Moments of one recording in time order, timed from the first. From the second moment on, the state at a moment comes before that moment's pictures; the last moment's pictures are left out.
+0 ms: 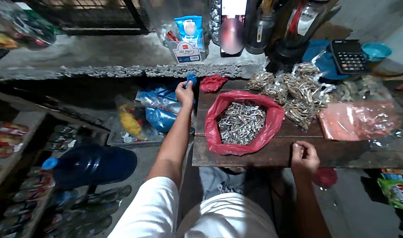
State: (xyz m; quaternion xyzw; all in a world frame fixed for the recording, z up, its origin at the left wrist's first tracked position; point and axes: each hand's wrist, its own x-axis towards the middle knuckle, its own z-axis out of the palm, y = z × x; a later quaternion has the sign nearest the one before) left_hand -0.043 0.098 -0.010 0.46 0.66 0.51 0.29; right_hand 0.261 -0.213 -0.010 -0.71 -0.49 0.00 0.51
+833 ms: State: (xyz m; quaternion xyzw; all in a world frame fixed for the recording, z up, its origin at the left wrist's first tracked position) left_hand -0.011 0.082 0.020 0.66 0.67 0.29 0.16; right_hand 0.254 -0.211 -0.017 -0.72 -0.53 -0.07 0.45
